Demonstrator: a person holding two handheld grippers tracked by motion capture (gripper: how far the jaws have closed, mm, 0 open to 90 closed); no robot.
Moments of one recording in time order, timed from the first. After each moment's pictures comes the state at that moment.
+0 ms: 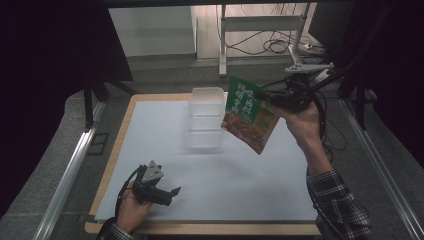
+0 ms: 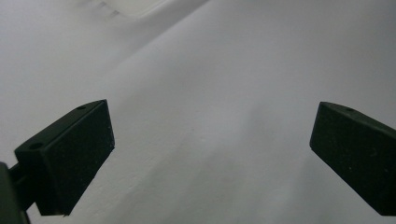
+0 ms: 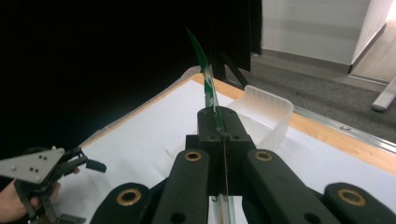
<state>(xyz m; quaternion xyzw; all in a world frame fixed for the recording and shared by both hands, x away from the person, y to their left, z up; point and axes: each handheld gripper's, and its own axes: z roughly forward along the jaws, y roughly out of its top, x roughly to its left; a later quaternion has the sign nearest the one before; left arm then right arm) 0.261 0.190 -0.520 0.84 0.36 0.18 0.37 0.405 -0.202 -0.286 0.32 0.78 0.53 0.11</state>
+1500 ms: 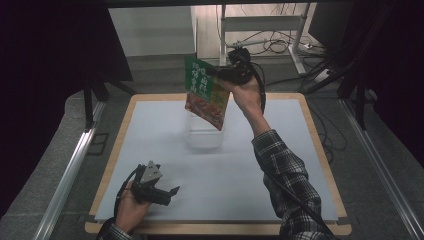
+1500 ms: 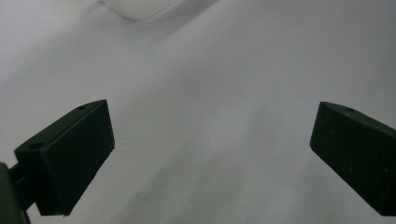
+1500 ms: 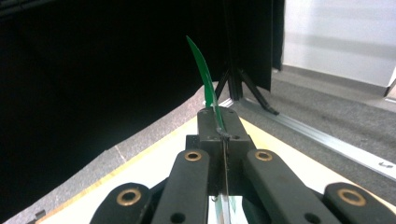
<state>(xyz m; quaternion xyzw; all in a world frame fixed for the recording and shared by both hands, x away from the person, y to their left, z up) 0.260 0.194 -0.520 0.83 0.35 0.19 0.38 0.489 -0.078 -0.290 0.30 0.77 0.55 0.09</state>
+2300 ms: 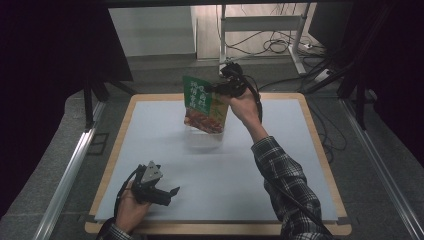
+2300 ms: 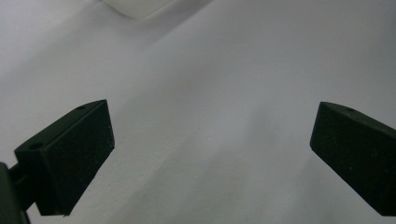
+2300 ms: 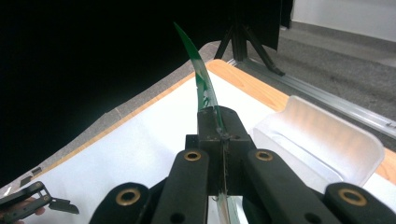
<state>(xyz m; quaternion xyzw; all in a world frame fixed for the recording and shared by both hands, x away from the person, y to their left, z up) 0.261 0.193 -0.521 0.84 0.35 0.19 0.37 0.498 -0.070 -0.336 0.30 0.82 0.49 0.06</state>
